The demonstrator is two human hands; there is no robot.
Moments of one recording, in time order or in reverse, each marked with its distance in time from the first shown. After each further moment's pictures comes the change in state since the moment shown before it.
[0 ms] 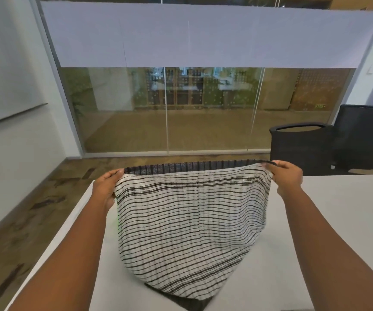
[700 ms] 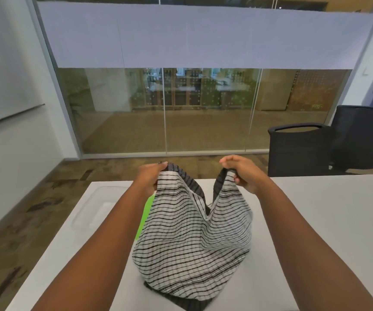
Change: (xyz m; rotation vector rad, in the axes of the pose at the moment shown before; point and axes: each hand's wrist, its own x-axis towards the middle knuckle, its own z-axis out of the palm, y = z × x) left_hand -0.044 0.007 0.098 0.210 -0.178 -0.084; right_hand -0.056 -0.031 0.054 -0.163 -0.670 0.067
